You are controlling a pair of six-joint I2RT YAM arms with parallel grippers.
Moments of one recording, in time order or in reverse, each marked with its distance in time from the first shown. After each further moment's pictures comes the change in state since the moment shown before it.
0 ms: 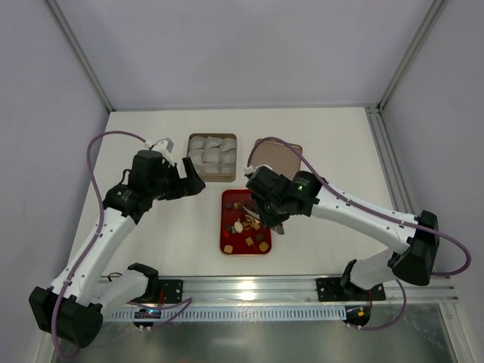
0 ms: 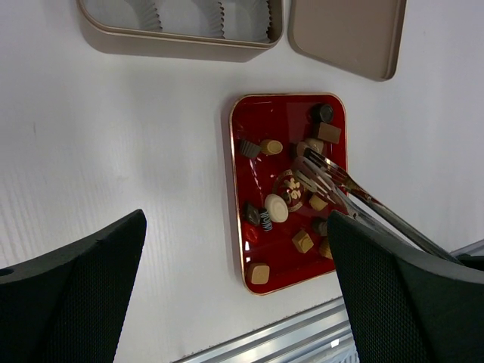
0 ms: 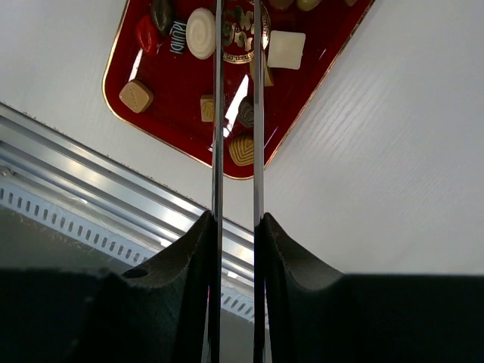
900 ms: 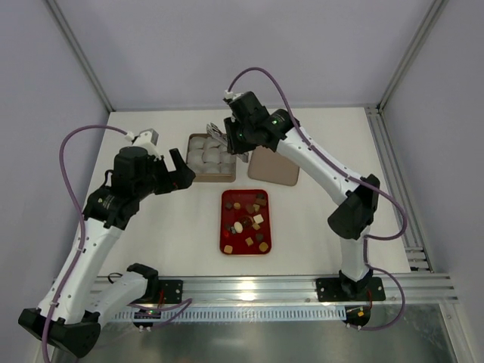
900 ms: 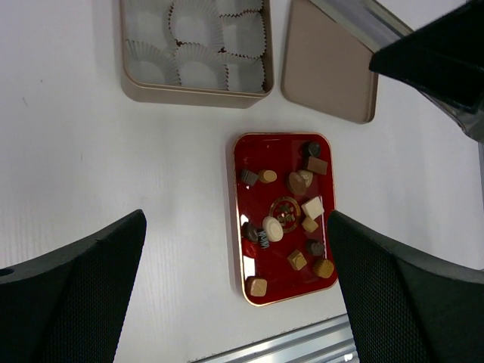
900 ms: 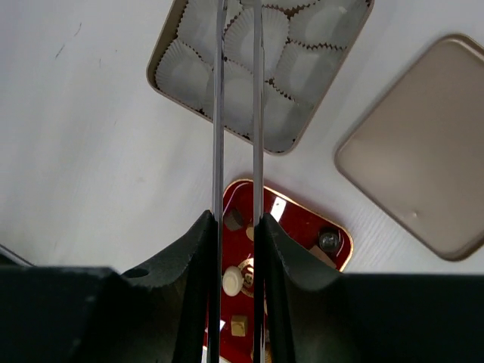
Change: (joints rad) left arm 0.000 -0.078 0.152 -0.097 -0.100 0.014; right arm -0.267 0.505 0.738 0.126 -0.072 -0.174
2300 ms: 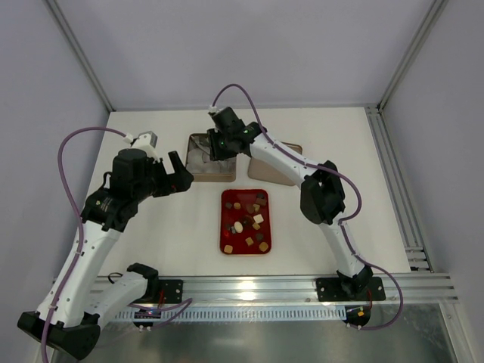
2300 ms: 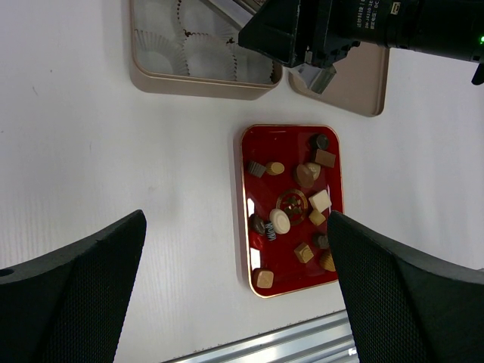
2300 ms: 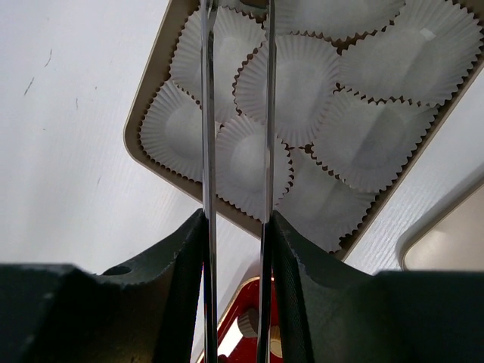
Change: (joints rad) left arm 0.000 -0.022 0.000 -0.046 -0.014 0.011; right arm -0.011 0.348 0.073 0.270 -0.084 0.045
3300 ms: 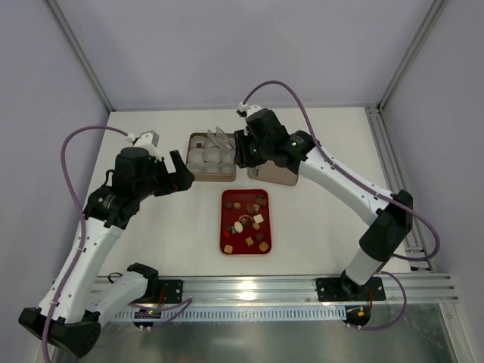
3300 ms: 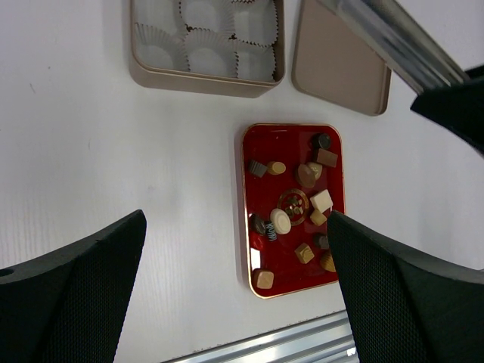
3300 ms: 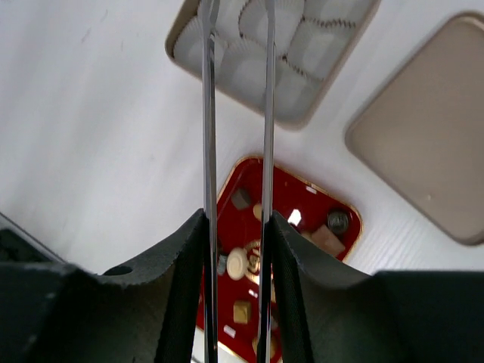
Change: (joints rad) left arm 0.000 0.019 0.000 0.003 0.000 -0.004; right arm 0.013 -0.546 -0.405 -0.001 0.061 -0.028
